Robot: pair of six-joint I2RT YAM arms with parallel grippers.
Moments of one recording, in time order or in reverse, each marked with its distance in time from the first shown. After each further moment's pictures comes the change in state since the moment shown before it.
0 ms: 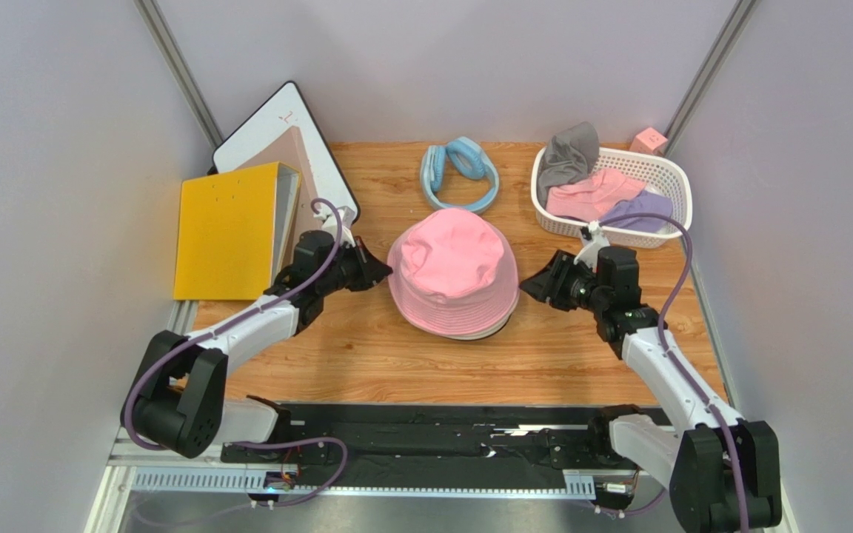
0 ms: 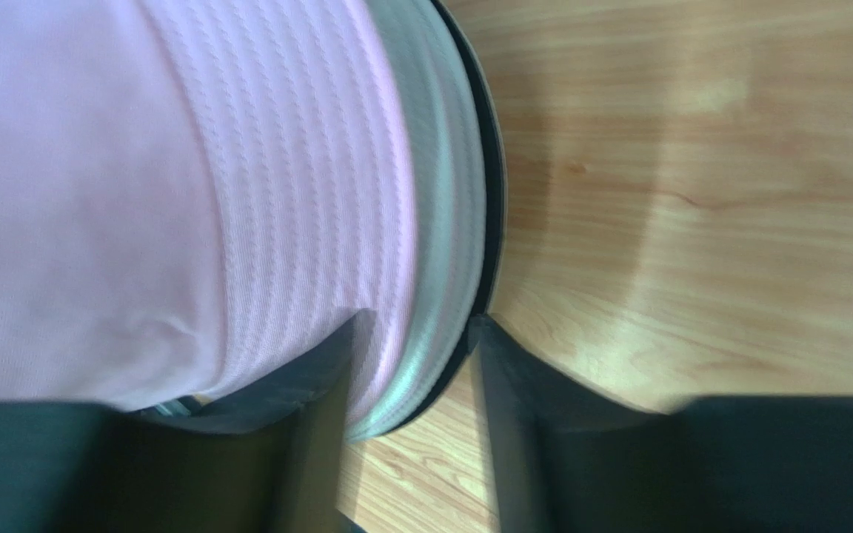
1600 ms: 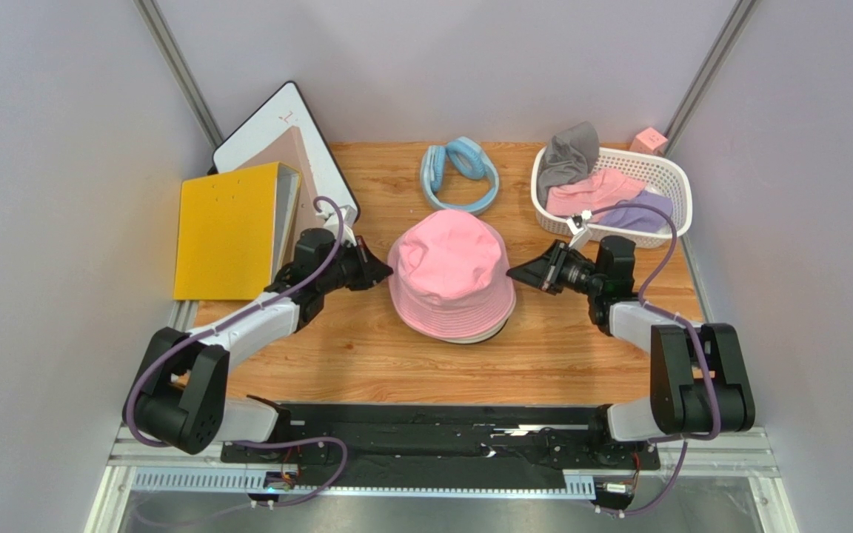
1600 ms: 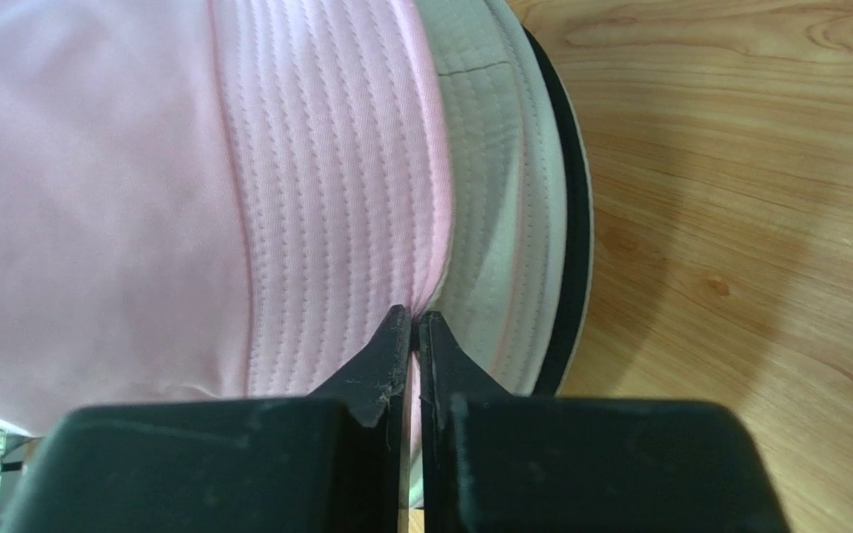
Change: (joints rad) left arm 0.005 0.016 0.018 -0.020 0.029 0.019; right arm -0.099 0.411 -0.019 0.635 -0.456 0.165
